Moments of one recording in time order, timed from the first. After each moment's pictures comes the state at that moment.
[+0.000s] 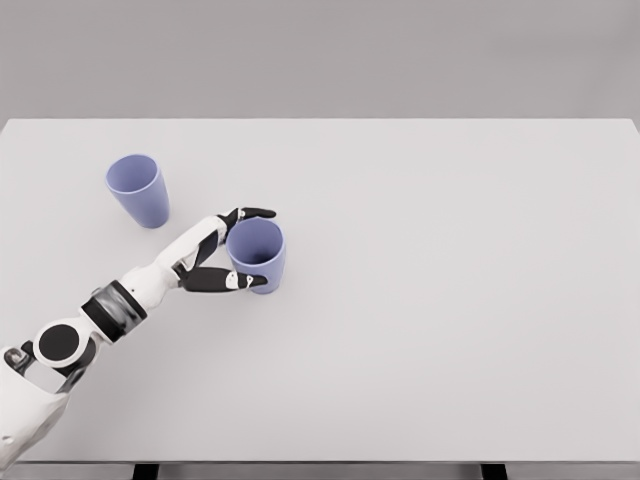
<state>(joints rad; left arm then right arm) -0.19 0.59 -0.54 -1.63 0.37 -0.17 -0.22 0.00 0.00 -0.23 0.05 0.14 -0.08 0.04</state>
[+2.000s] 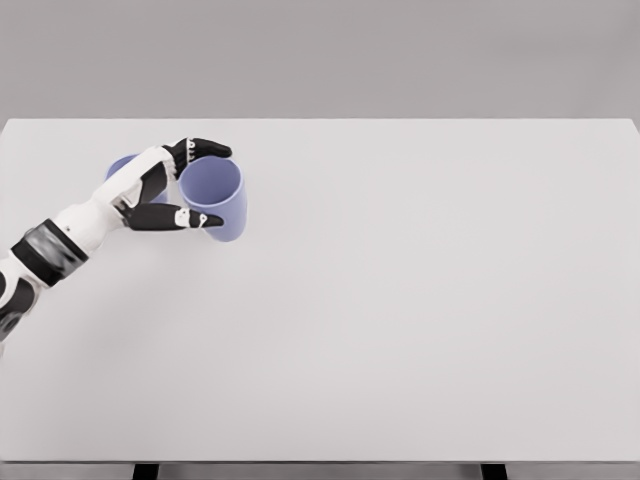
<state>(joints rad) -0.34 0.77 -0.53 -1.68 0.55 -0.16 -0.22 0.00 0.00 -0.23 0.05 0.14 -0.08 0.04</state>
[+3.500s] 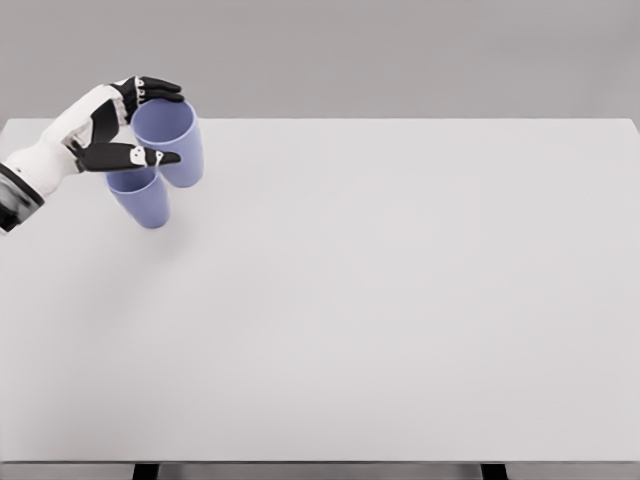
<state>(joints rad) -0.50 0.81 -0.53 -1.55 0.63 -0.11 -0.23 0.00 0.00 -0.23 0.05 0.14 -0.08 0.04</state>
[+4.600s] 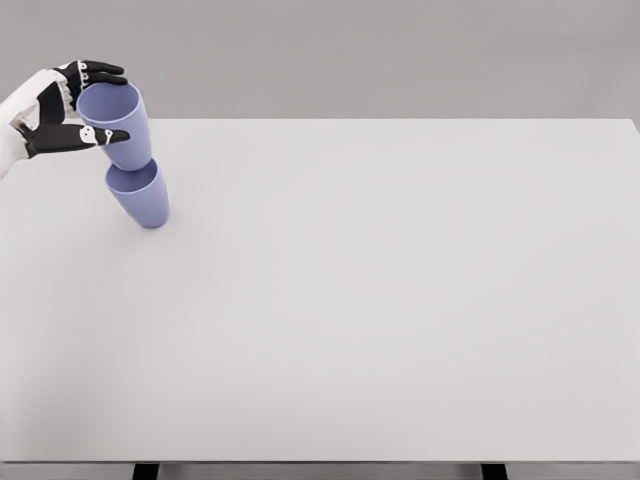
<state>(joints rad) -0.55 0.86 -0.52 -1.40 0.67 -0.11 -0.23 0.00 0.00 -0.23 0.05 0.14 -0.08 0.04</state>
